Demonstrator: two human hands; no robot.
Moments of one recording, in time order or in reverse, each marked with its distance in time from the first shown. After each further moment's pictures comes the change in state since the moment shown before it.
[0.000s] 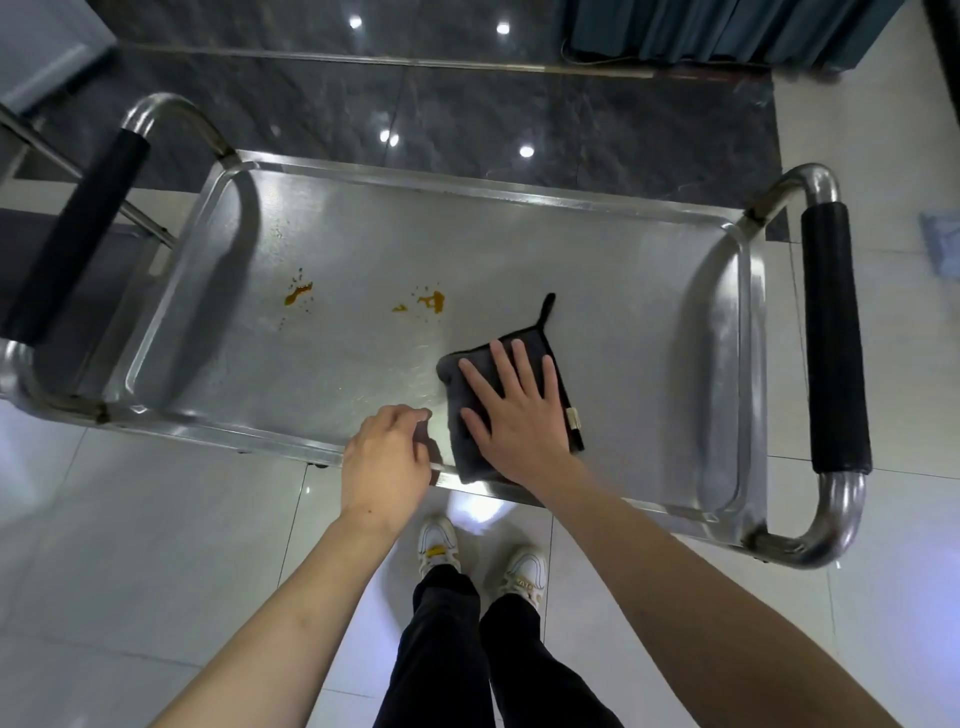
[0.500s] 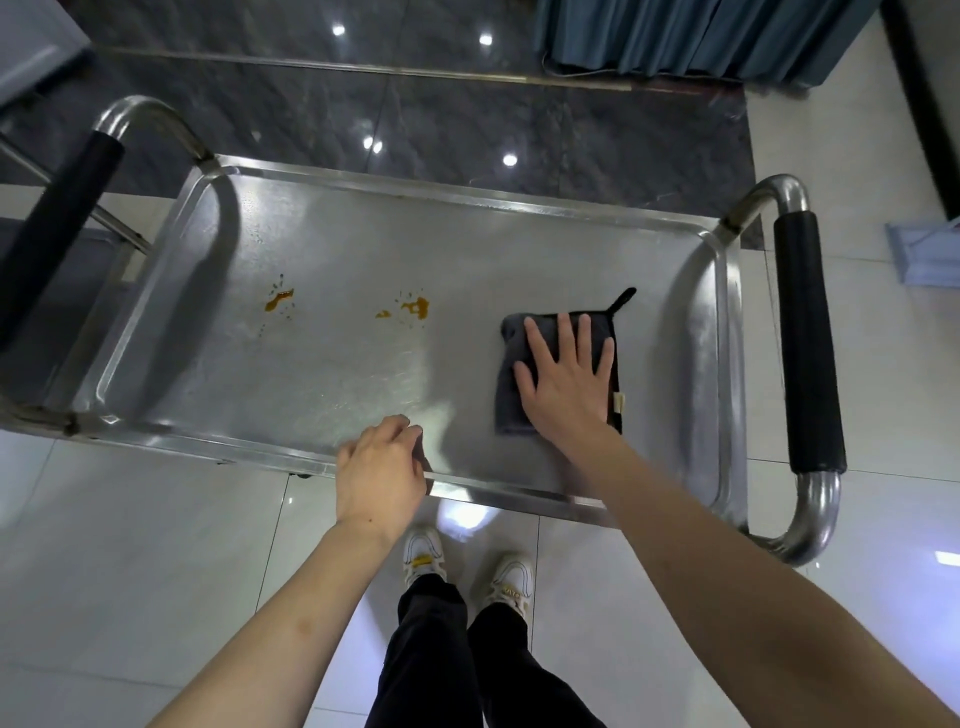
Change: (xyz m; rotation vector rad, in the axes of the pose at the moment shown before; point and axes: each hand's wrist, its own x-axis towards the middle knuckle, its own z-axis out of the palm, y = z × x) left_hand 0.002 0.011 0.010 0.169 -0.072 0.015; right_hand 0.025 0.073 -0.016 0.056 0.027 0.318
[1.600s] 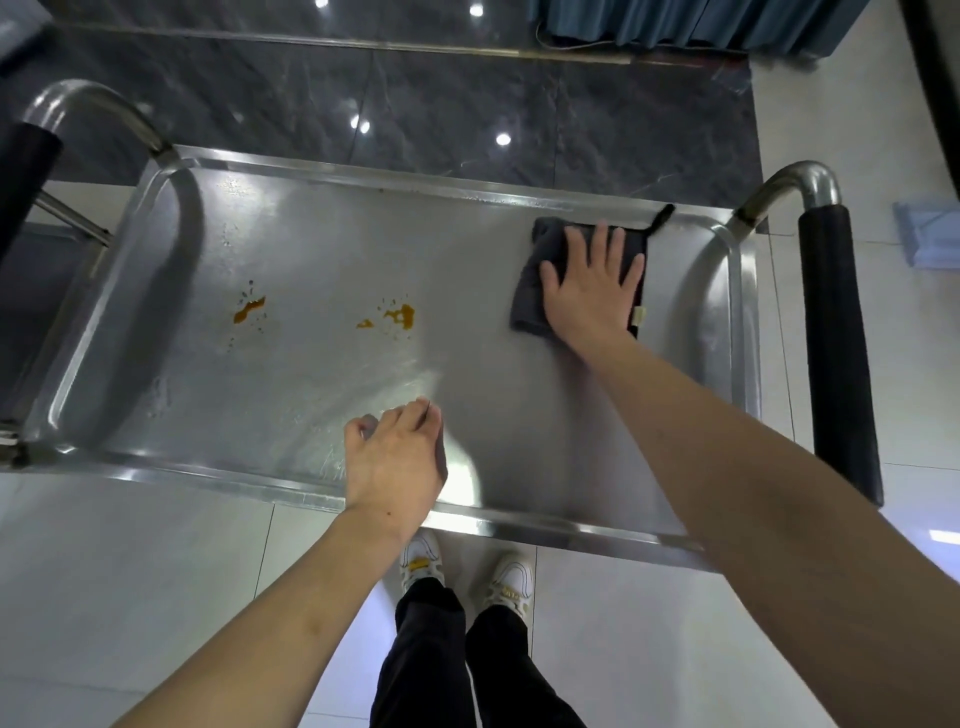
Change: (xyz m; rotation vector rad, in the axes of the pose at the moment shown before) left_hand 0.044 0.033 -0.007 0.245 -0.017 0.130; right_hand 0.135 0.027 -0.022 0.068 0.032 0.186
